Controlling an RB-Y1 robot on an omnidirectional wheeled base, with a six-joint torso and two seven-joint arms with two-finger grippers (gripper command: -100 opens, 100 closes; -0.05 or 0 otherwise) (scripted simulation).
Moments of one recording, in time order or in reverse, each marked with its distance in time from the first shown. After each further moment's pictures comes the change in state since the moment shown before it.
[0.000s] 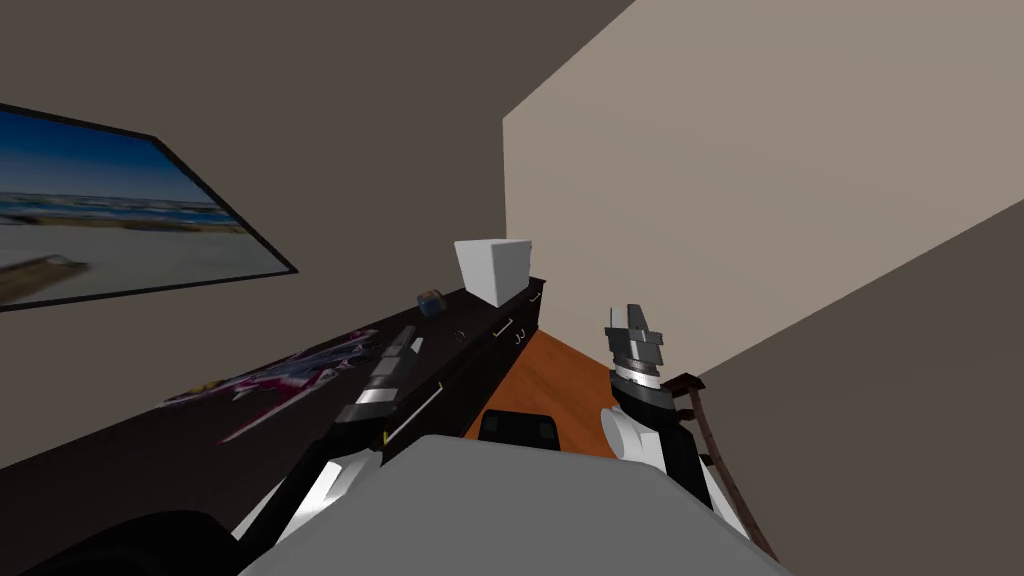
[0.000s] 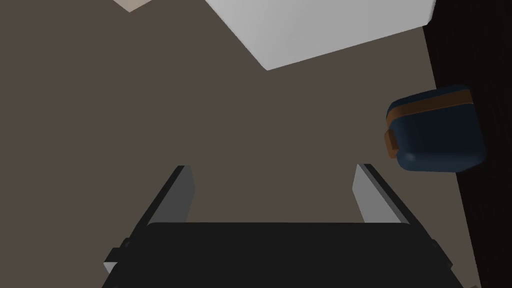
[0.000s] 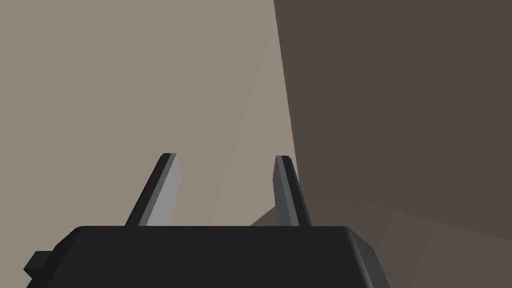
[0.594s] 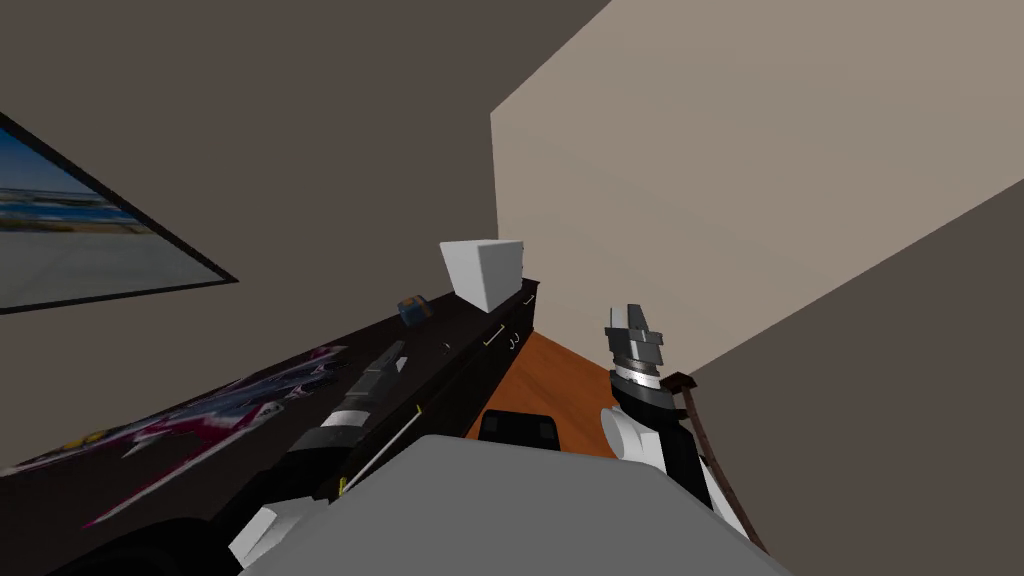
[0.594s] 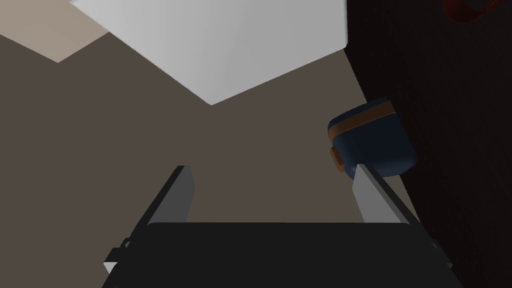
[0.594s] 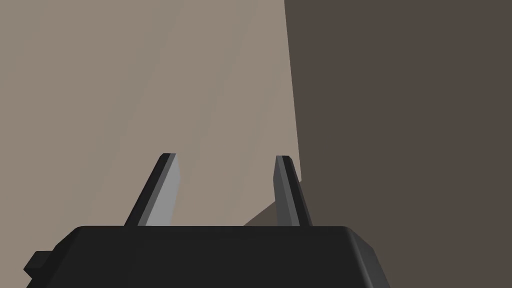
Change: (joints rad) left arm 0.184 0.118 0.079 -0.017 0.144 0.100 -0.063; right arm 0.000 0.000 0.000 0.000 0.000 0.000 0.000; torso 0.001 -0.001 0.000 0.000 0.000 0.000
